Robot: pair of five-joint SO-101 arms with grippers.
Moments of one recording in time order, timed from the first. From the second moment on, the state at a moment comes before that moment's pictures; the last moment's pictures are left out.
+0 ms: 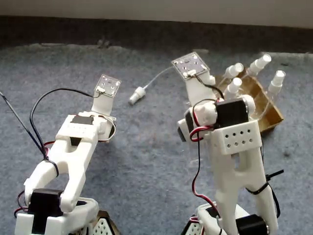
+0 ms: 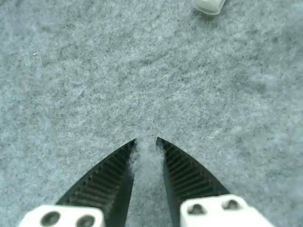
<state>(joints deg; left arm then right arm) -1.5 -14.1 50.2 37.3 -8.4 -18.9 -27.8 6.4 100.1 13.8</state>
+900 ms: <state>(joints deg) -1.5 -14.1 50.2 37.3 -8.4 -25.7 -35.6 52.4 59.8 13.9</state>
